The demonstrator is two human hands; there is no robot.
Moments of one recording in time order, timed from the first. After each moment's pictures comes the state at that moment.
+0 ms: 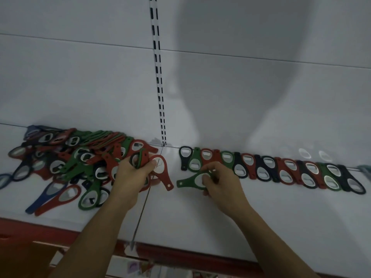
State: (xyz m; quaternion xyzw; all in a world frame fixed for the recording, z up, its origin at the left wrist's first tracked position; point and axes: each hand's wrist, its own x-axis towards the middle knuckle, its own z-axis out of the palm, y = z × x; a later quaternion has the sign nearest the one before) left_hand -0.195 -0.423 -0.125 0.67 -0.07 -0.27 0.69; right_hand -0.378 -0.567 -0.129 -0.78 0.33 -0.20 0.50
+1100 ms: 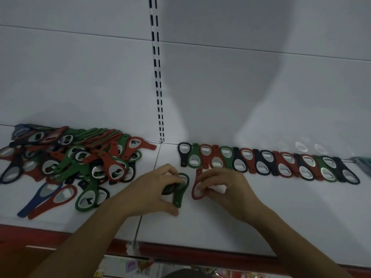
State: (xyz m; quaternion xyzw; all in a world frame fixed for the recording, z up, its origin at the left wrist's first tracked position) left_hand -0.188 -0.412 -0.143 0.72 -0.63 -0.20 0.18; right_hand -0.402 -0.575 -0.123 -0.91 0.11 -0.21 0.34
